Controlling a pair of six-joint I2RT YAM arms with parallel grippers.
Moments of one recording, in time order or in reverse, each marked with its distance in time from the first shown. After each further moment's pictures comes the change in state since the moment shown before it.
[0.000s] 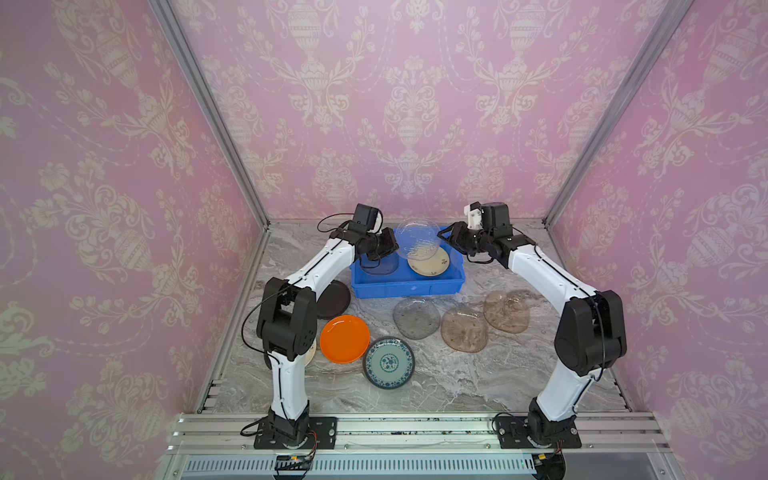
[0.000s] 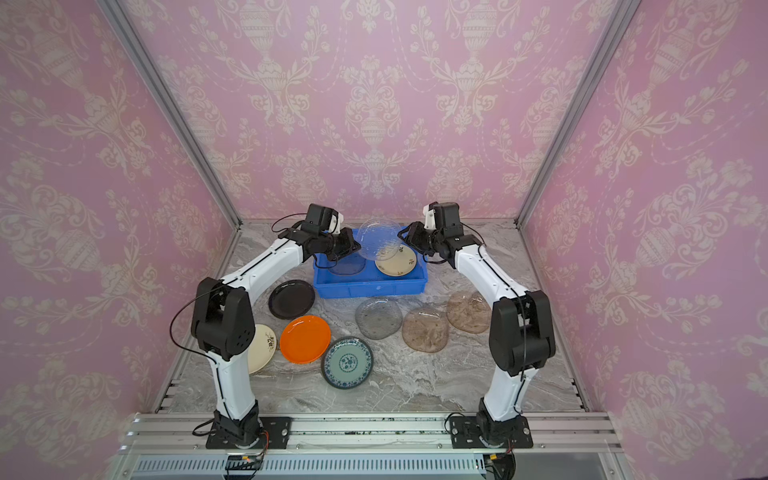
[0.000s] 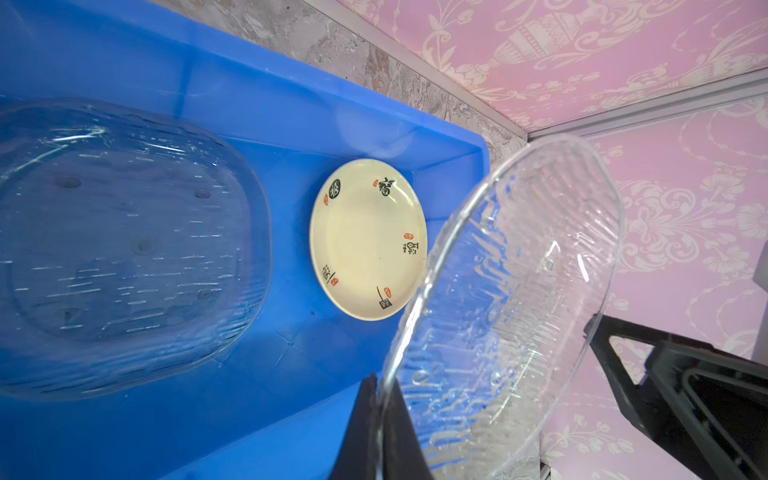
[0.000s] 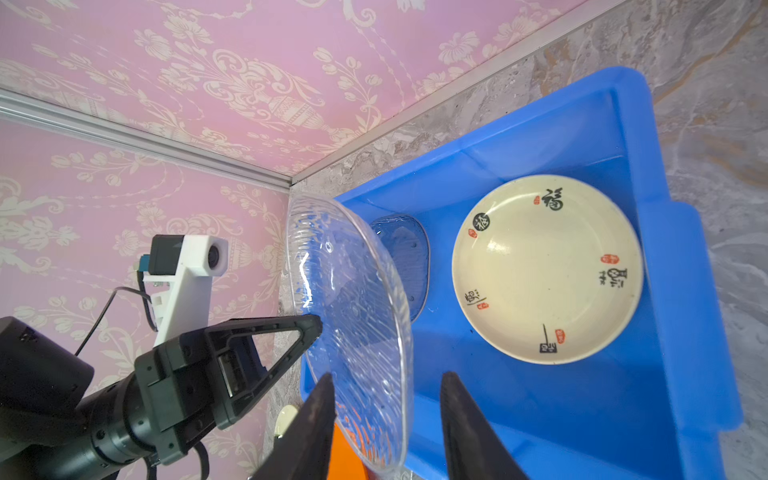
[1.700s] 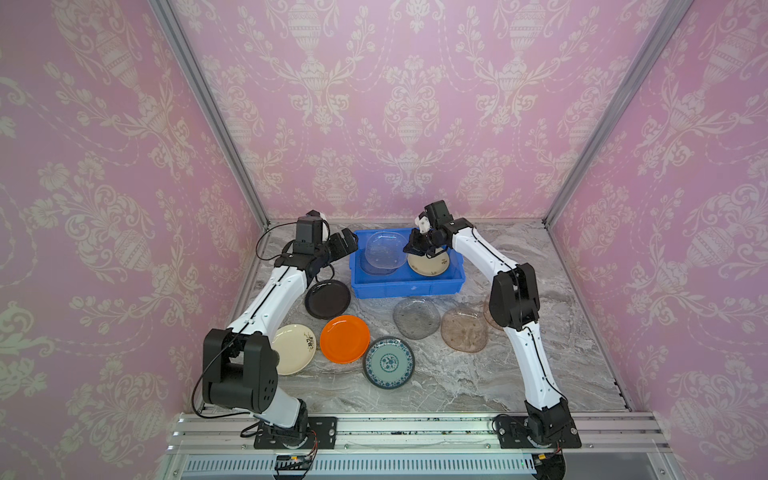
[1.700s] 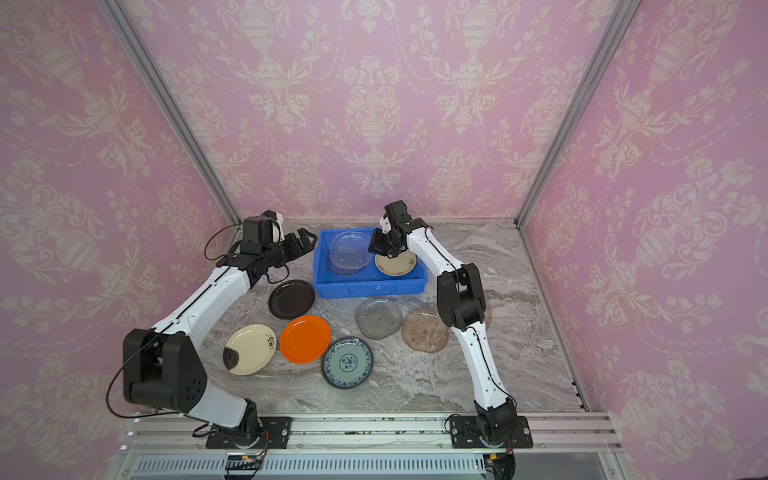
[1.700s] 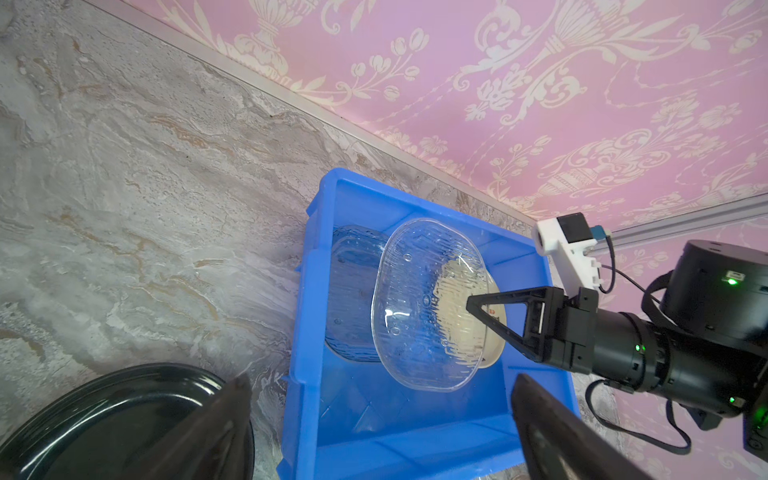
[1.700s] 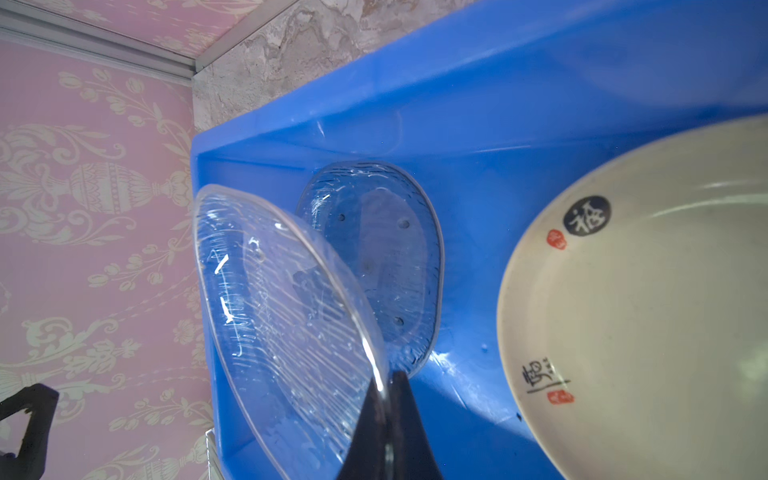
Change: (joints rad) left arm 0.234 -0.437 -0.439 0.173 -0.164 0.156; right arm 0.155 0.651 0.763 -0.443 -0.014 -0.097
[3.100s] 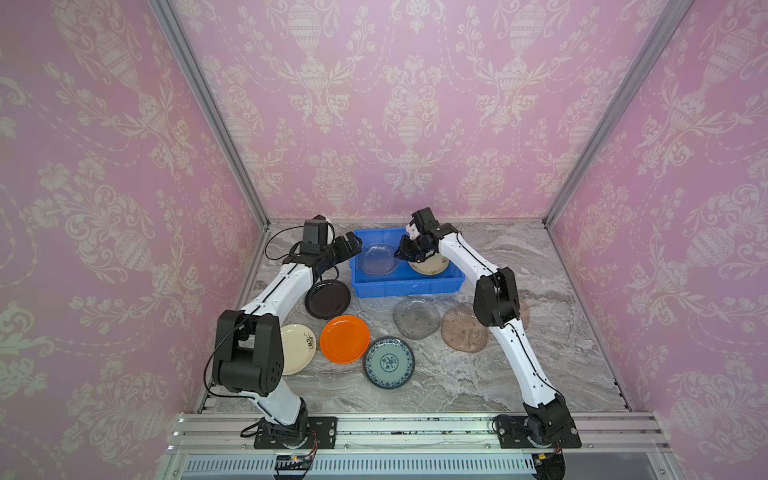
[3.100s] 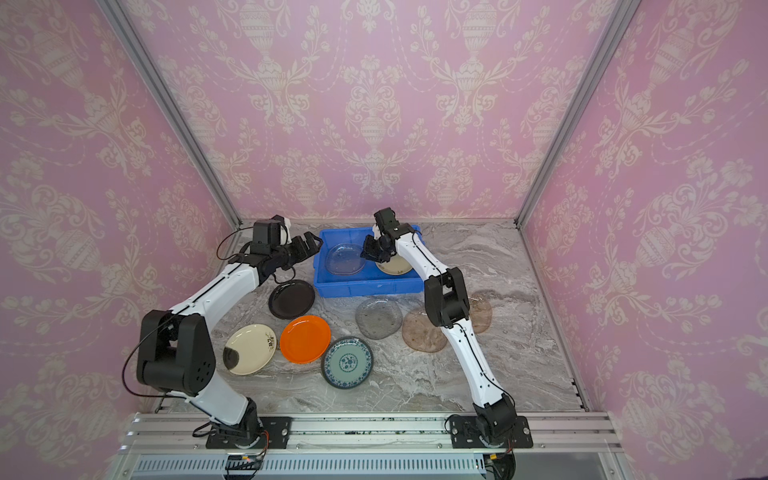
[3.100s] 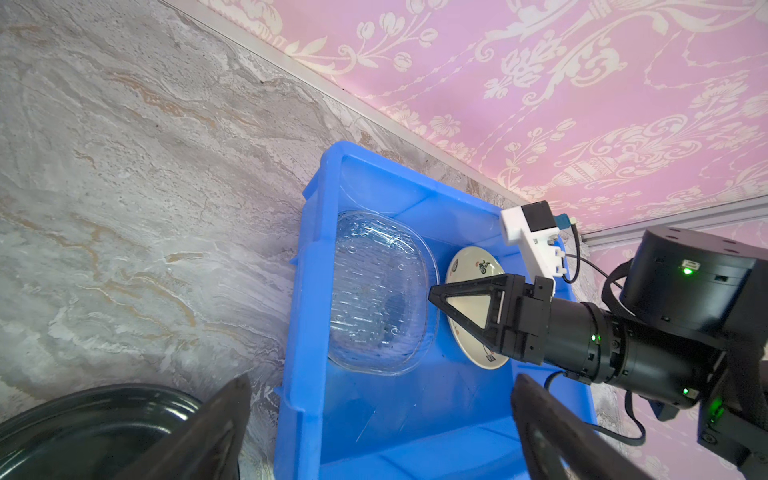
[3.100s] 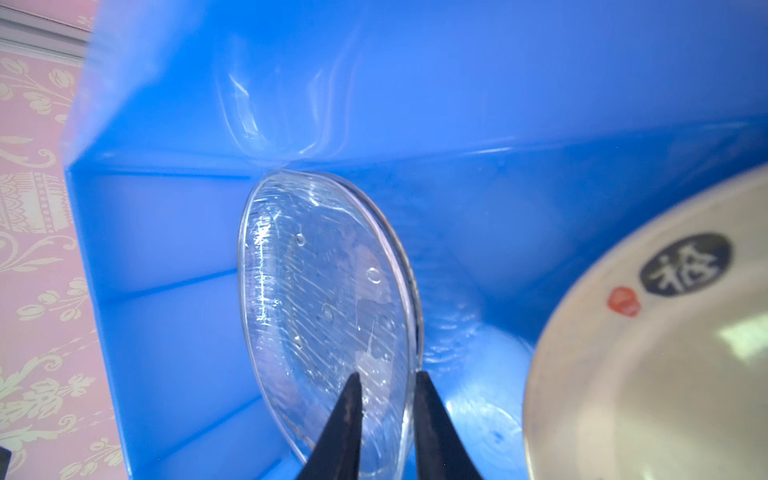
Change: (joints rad) left arm 0.000 0.106 -0.013 0.077 0.038 -0.024; right arm 0.039 0.195 0.220 -0.062 0.054 0.029
